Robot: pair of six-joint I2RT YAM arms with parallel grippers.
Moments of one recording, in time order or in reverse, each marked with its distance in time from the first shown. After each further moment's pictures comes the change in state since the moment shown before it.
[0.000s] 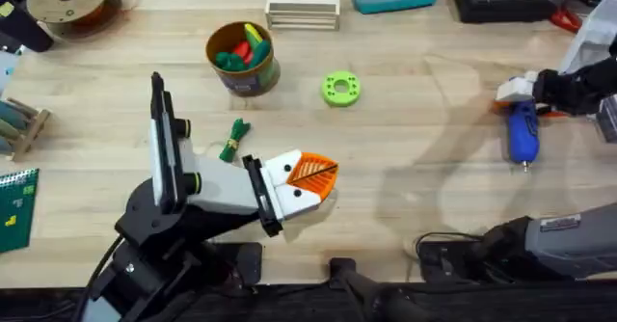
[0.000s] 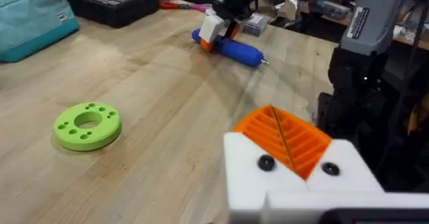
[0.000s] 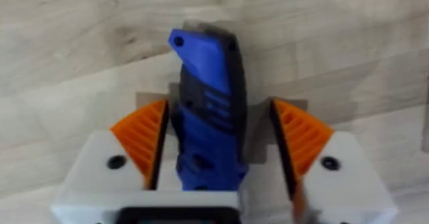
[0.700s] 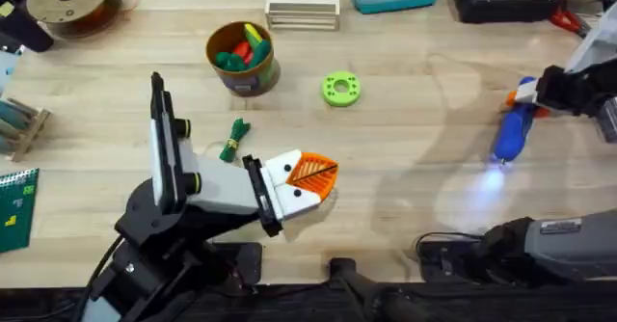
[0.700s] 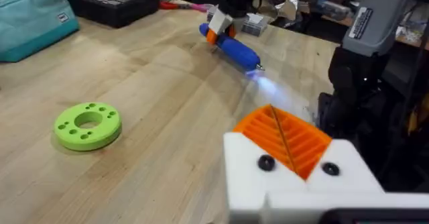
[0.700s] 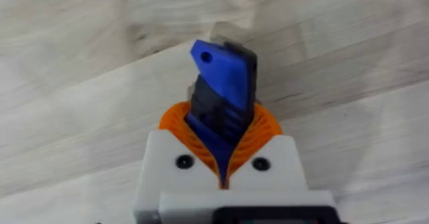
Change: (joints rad) left arm 0.000 0.000 0.000 0.000 0.000 0.000; right arm -0.006 -0.056 -0.007 -0.058 -0.064 0.116
